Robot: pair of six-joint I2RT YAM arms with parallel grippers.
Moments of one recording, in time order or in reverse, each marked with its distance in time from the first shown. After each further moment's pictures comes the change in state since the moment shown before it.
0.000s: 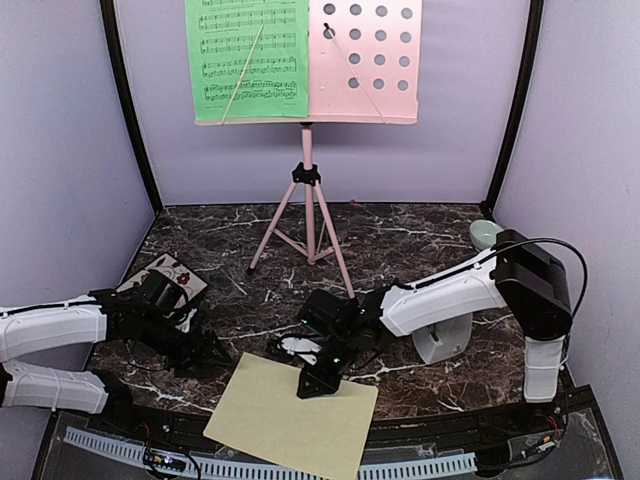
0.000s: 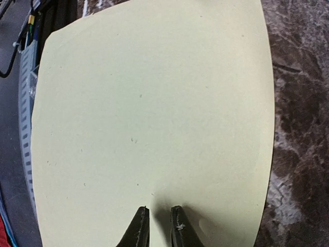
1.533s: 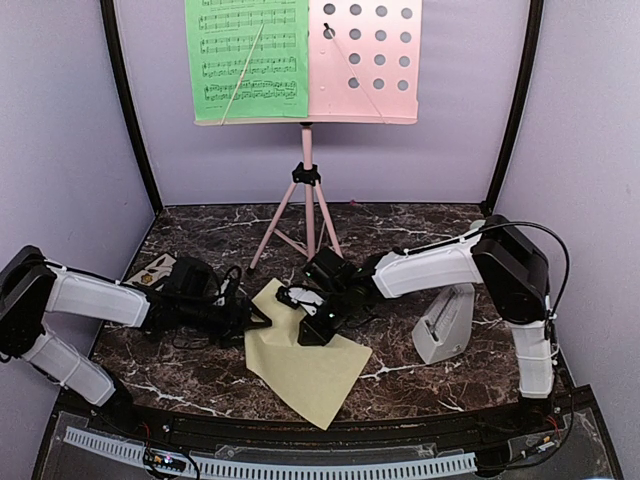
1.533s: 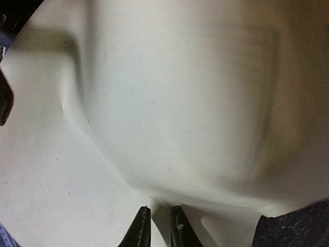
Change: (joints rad) left arm -0.048 0.387 0.063 0.680 0.019 -0.101; right arm -0.185 0.123 0.201 -0.041 0.112 0.004
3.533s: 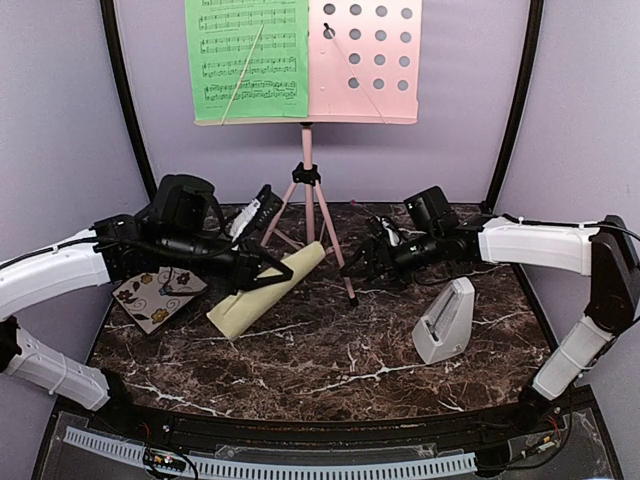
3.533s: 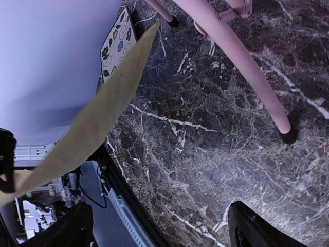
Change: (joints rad) left arm -0.246 -0.202 0.595 -0.528 -0.085 0.783; right arm -0.343 -0.523 -0.327 0.106 -0.333 0.581
